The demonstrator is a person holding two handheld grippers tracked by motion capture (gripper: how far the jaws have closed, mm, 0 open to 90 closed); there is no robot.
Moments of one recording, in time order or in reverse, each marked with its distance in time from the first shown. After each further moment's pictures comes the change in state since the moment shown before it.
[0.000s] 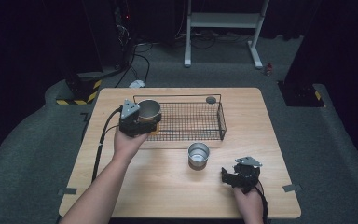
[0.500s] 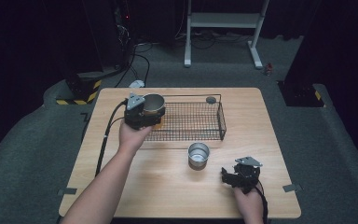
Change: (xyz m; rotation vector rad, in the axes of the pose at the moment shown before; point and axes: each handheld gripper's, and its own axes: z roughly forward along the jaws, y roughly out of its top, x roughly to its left) left arm 0.001 0.014 0.024 0.006 0.004 -0.009; right arm 0.000 0.000 0.000 -0.001 0.002 -0.002
